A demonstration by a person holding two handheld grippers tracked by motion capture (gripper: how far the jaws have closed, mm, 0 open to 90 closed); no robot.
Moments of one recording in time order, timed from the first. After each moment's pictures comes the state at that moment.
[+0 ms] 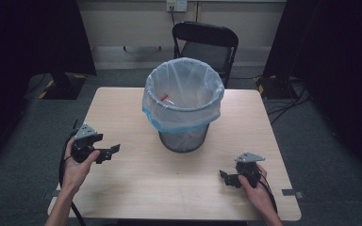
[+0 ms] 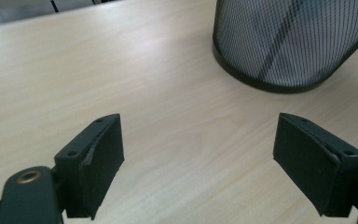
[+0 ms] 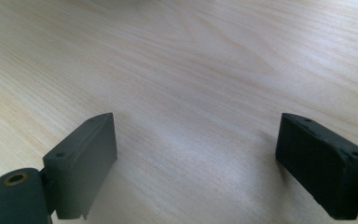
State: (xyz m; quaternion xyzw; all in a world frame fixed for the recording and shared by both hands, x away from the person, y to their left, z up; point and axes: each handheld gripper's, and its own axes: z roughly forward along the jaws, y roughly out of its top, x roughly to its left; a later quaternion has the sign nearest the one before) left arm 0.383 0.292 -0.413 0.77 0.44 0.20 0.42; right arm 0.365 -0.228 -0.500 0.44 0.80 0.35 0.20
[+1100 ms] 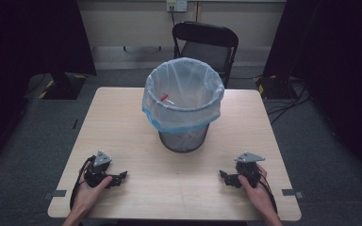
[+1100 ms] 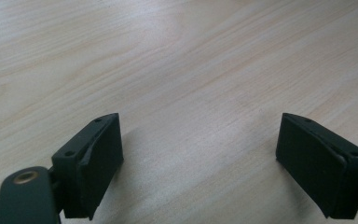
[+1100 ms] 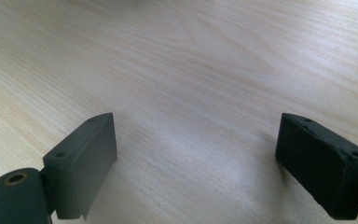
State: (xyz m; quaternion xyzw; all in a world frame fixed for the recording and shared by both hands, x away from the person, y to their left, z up) left arm 0.354 0.276 -0.499 0.81 0.44 0.19 0.35; right arm 0.365 -0.228 -0.500 0.44 0.80 0.35 0.20
